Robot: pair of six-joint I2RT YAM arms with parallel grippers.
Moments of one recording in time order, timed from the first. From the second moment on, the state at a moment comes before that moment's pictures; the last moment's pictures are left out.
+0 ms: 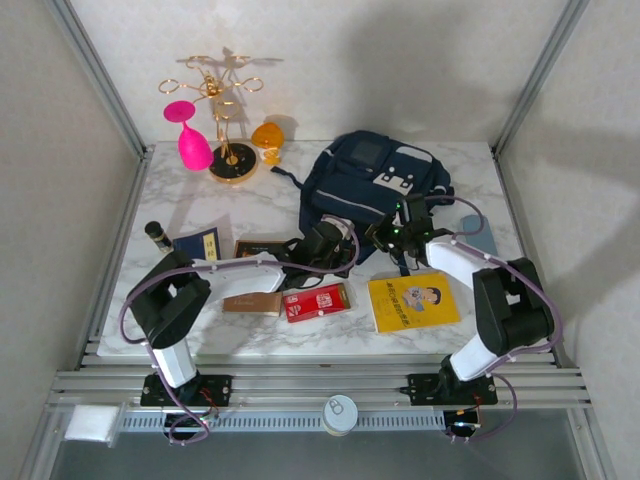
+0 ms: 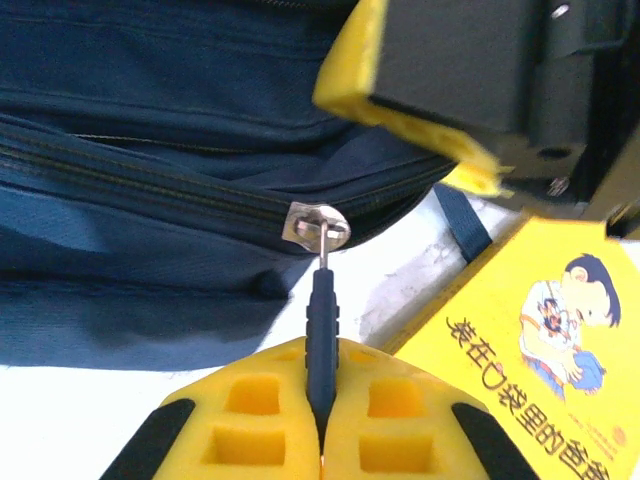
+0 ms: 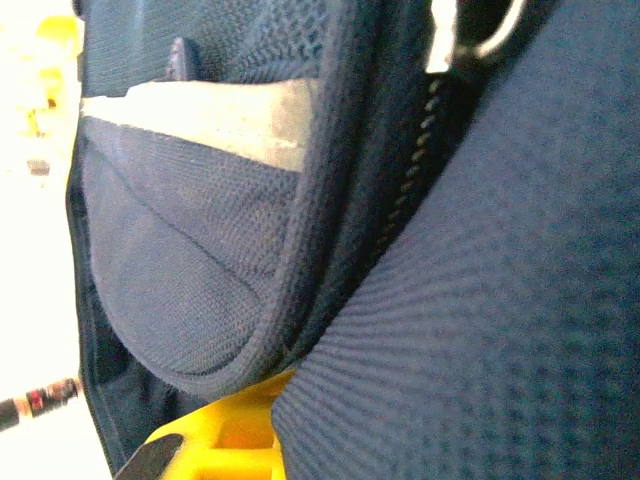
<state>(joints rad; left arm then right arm) -0.86 1.75 1.06 0.02 -0.01 -0.54 0.33 1.57 0.87 -0.12 -0.34 0.92</state>
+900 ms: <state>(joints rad) -0.84 1.70 0.98 0.04 -0.01 -0.57 0.08 1.39 0.94 -0.42 -0.44 0.66</state>
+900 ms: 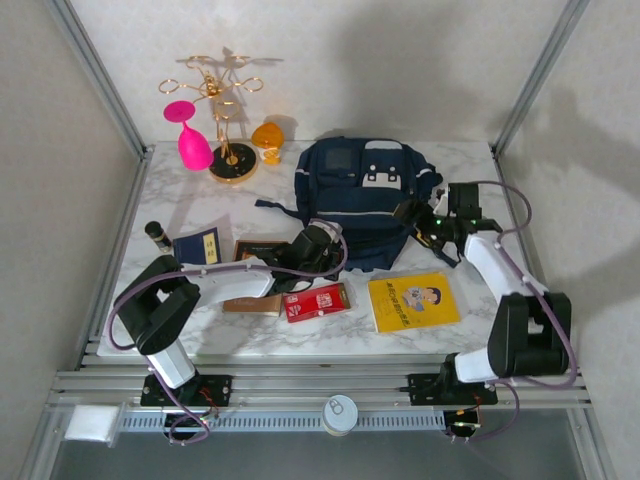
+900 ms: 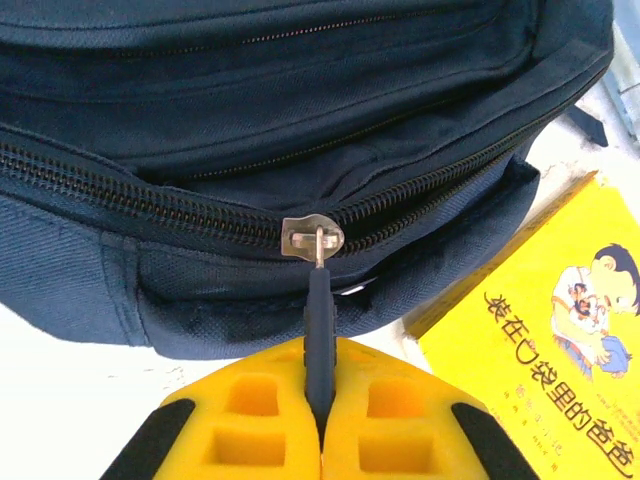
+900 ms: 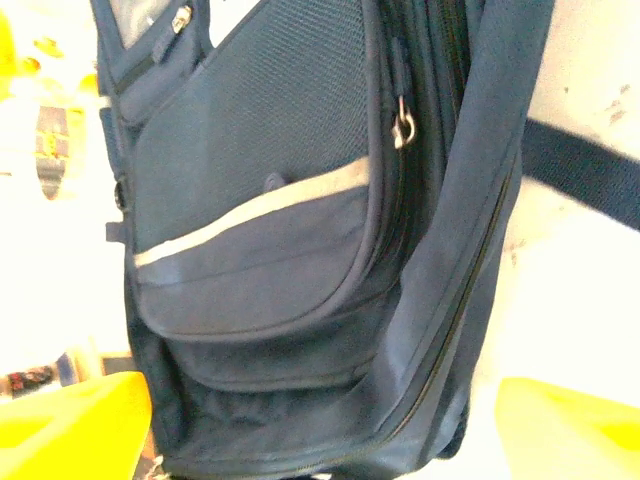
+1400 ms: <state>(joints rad) -0.86 1.74 1.02 0.02 0.00 -0.56 0.40 1.49 0.81 -0.19 -0.29 1.23</state>
